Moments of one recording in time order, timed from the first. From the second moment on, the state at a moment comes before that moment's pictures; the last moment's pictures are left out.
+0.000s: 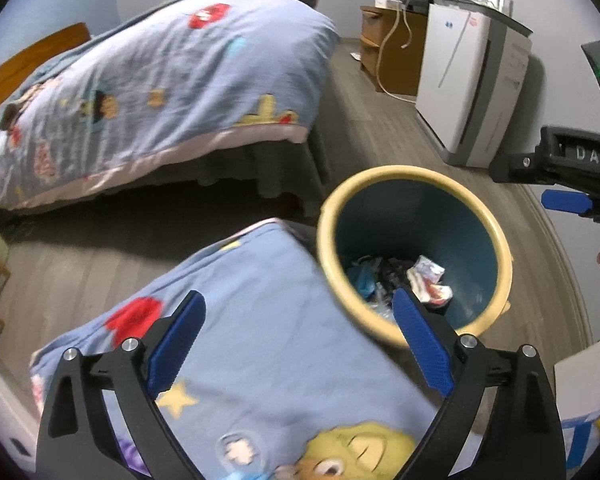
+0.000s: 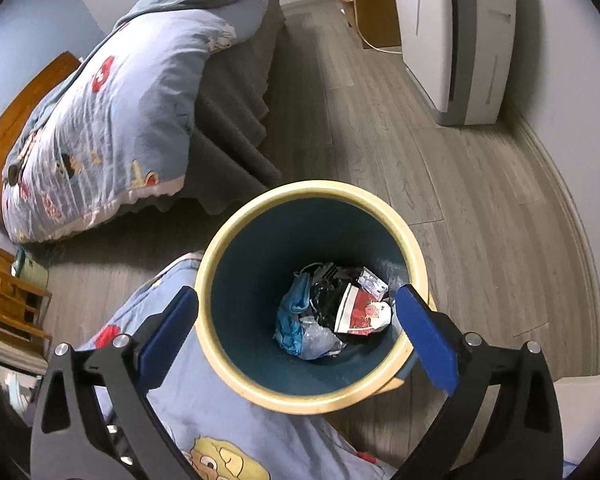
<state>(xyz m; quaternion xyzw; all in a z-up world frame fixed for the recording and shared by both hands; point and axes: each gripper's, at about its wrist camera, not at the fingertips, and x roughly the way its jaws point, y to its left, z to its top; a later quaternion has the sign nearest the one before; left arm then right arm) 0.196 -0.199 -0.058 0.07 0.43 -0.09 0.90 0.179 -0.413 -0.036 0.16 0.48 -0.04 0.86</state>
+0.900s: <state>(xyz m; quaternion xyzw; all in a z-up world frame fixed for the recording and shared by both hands) 0.031 0.054 -0.033 -0.04 0.43 0.06 0.90 0.058 -0.213 -0.079 0.08 0.54 0.09 0.83</state>
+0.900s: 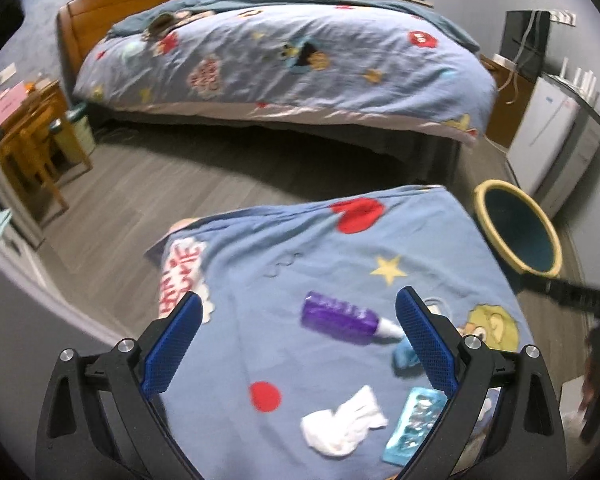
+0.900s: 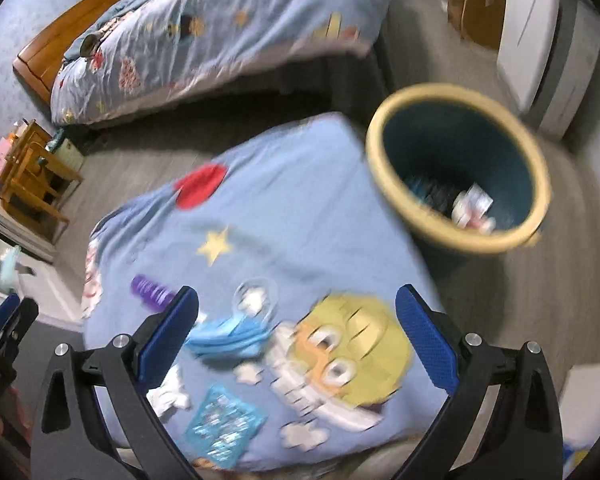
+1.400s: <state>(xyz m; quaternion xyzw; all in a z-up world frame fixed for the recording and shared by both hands) 0.035 0.060 -0.051 -0.01 0.45 0.06 0.89 0.057 -0.169 -0.157 0.11 0.61 0.13 0.78</state>
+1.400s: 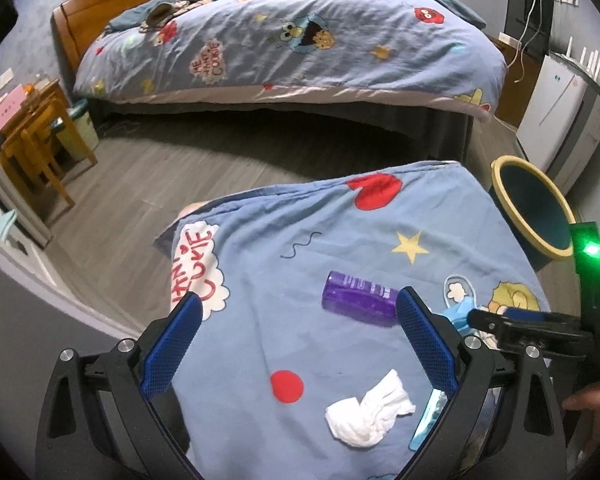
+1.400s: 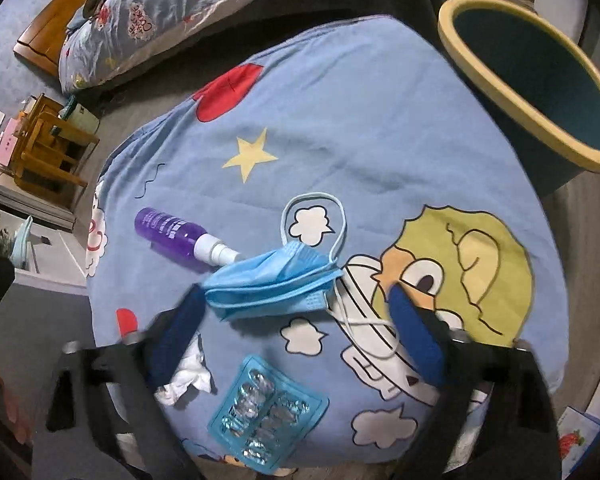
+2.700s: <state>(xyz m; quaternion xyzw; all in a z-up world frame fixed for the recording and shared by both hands) 0.087 0.016 -0.117 -0.04 0.51 0.09 0.85 0.114 -0.239 -0.051 0.07 0.53 0.17 0.83</state>
